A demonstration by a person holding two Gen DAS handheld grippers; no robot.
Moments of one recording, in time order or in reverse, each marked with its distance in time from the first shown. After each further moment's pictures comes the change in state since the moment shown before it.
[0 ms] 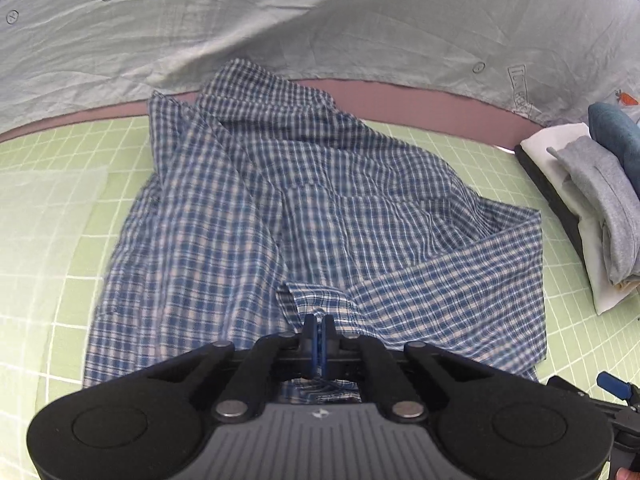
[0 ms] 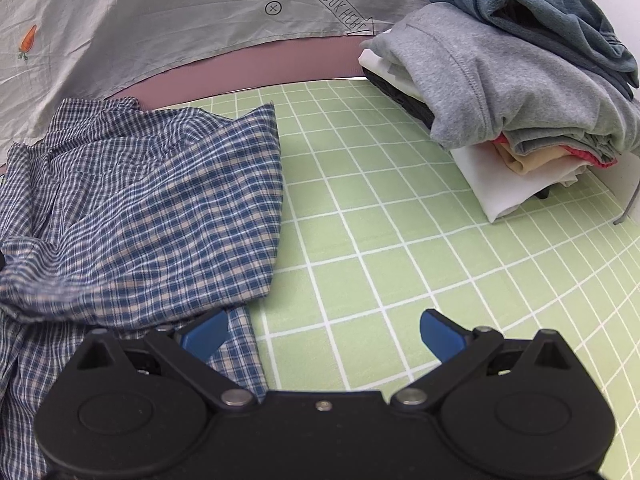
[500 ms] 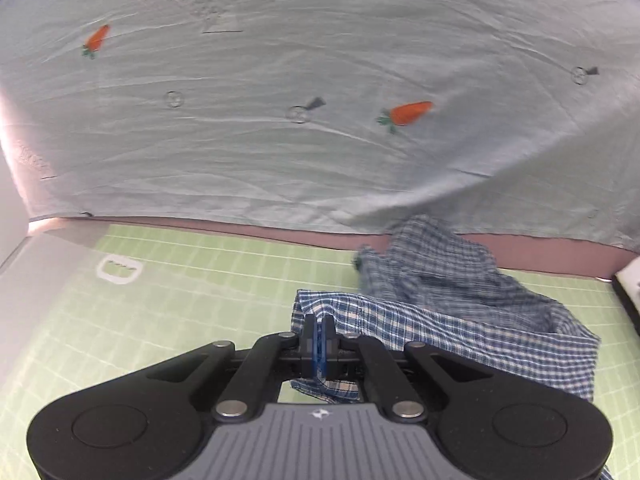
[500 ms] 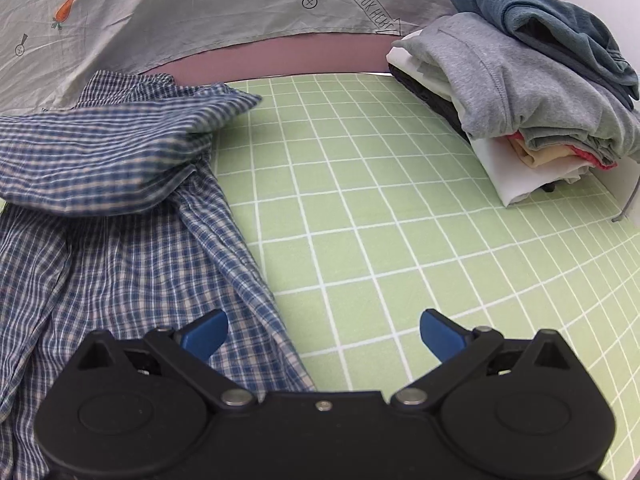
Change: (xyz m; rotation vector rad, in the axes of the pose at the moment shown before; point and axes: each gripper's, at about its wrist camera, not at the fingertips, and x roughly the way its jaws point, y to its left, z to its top) left arm -0.085 0.146 0.071 -0.097 -0.252 0.272; right arm -0.028 0.033 -0.023 -0.055 0.020 -0.004
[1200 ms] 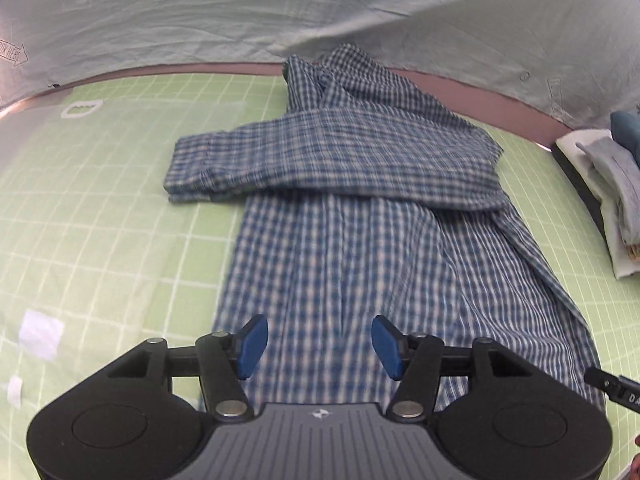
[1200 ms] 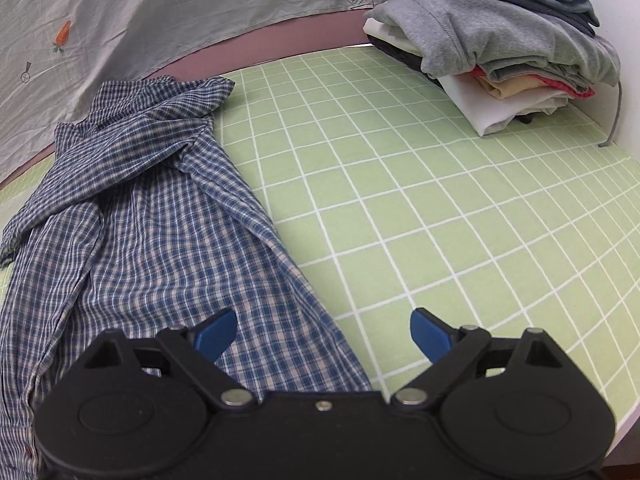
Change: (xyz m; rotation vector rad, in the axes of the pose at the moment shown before) left arm -0.072 -0.061 -0.178 0.020 0.277 -0.164; right arm -0.043 -0.025 -0.042 0.116 0.044 0.093
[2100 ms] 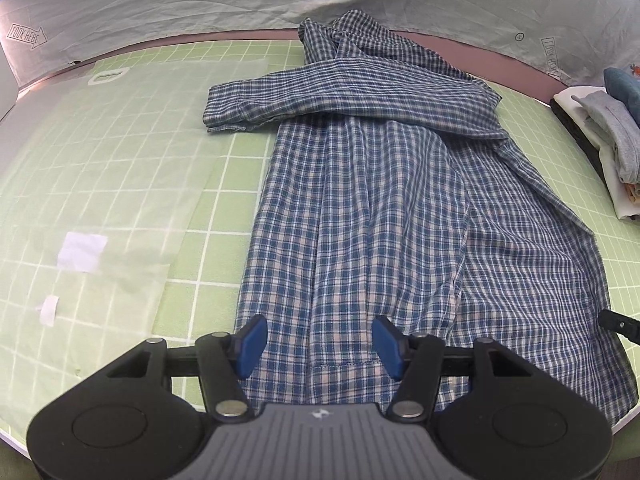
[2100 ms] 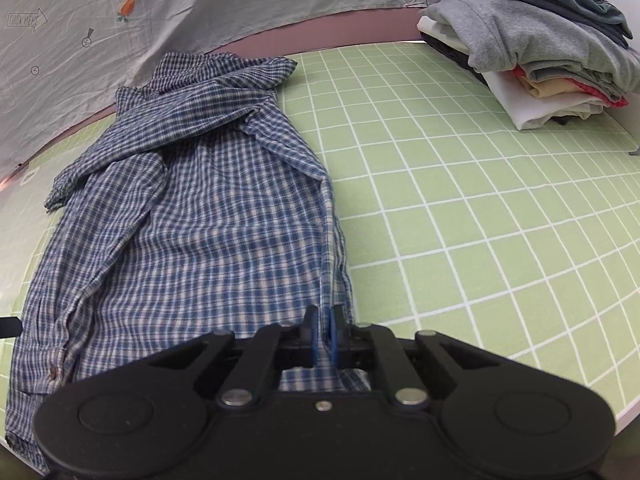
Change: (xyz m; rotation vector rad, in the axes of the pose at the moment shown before) left arm -0.035 0.024 -0.055 0.038 0.056 0.037; right arm -0.033 0.020 -0.032 -0.079 0.005 0.120
